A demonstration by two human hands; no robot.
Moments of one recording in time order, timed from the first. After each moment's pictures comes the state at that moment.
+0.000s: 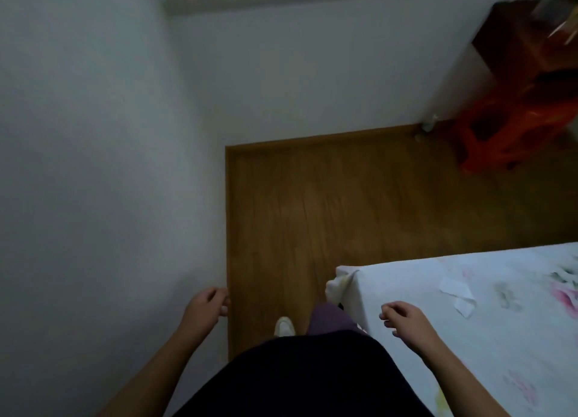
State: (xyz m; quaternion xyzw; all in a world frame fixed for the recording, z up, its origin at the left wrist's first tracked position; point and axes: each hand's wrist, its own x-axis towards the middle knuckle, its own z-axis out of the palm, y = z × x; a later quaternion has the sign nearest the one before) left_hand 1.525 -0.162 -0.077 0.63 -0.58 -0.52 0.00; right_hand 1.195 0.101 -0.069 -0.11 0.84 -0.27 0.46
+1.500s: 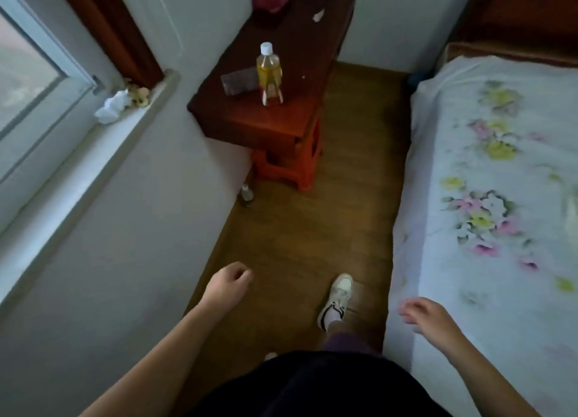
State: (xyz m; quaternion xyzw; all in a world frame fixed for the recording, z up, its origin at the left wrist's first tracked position) left_hand 0.643 -0.448 -0.058 0.11 -0.88 -0.36 -0.29; right_hand 0.778 -0.042 -0.068 0.38 0.75 -0.47 0.25
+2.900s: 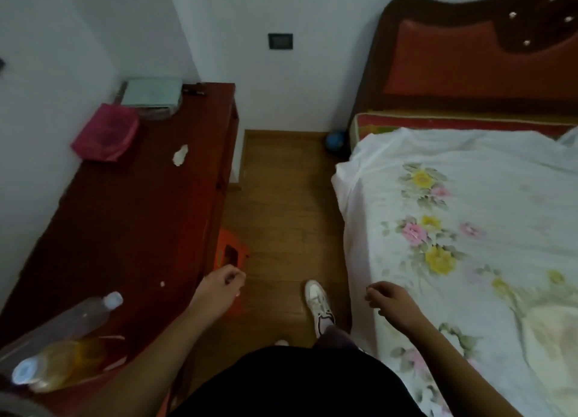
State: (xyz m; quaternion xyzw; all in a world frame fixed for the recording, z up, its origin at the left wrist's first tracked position) left_hand 0.064 -0.035 -0.031 -0.03 -0.87 -0.34 -0.36; right_hand 0.257 0.296 -0.039 0.40 0.77 -0.47 0.16
